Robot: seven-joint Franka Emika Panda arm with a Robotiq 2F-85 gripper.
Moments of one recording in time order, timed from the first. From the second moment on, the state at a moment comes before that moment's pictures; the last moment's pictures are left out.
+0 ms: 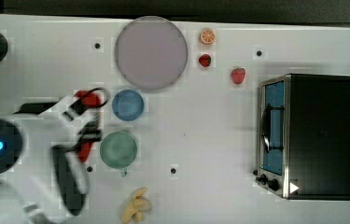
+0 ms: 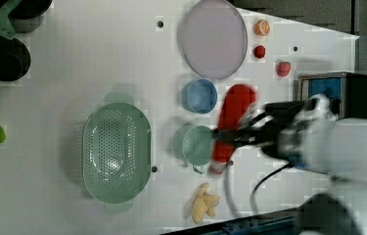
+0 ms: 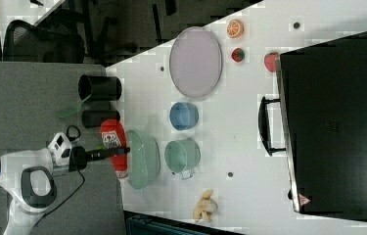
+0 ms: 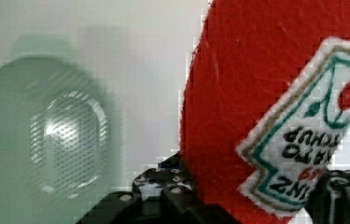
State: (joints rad) arm -0.05 -0.03 0.58 -2.20 0.03 0.59 -0.34
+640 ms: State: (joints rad) arm 0.01 0.19 0.77 -2.20 0.03 0.90 0.05
